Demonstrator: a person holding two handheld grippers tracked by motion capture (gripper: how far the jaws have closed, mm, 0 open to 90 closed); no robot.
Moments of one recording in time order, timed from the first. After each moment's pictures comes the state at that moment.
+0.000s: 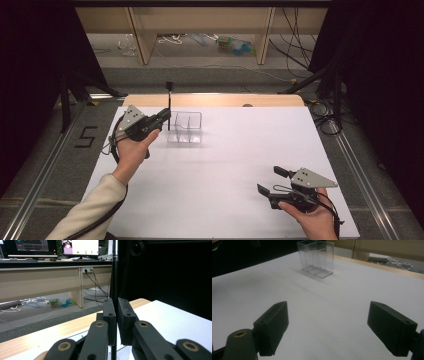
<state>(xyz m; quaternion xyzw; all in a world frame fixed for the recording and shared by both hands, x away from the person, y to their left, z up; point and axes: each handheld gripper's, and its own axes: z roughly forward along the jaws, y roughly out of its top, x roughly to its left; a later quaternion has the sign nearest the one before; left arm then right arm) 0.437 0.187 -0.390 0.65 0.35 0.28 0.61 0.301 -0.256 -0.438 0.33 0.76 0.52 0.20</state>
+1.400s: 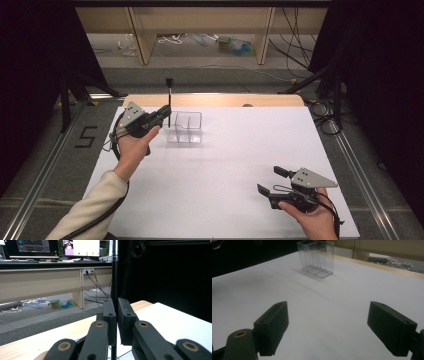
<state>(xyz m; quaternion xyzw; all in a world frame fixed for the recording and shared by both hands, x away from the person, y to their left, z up) 0.444 0.186 -0.387 0.64 0.36 0.28 0.62 0.302 -0.255 -0.439 0.33 0.76 0.53 0.20</state>
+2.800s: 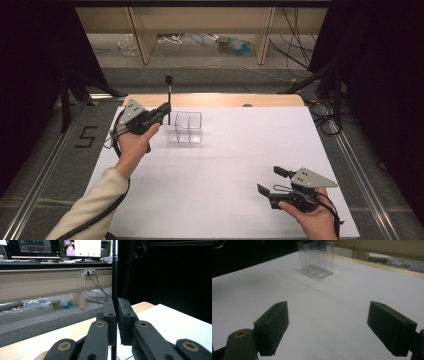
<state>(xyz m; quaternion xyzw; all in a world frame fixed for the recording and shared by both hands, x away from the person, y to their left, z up) 0.453 0.186 -0.385 0.64 0.35 0.28 0.62 0.301 -0.256 -0.439 0.33 0.76 0.52 0.19</state>
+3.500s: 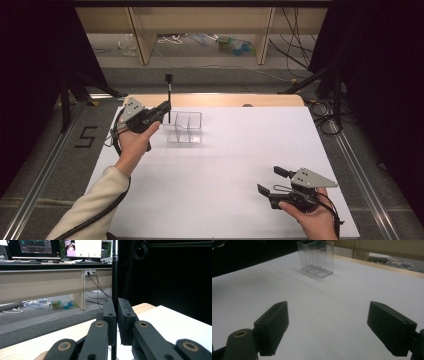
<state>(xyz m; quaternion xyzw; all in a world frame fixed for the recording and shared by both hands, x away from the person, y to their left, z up) 0.457 0.186 -0.384 0.64 0.36 0.28 0.62 0.300 -0.256 -0.439 0.34 0.76 0.52 0.19</state>
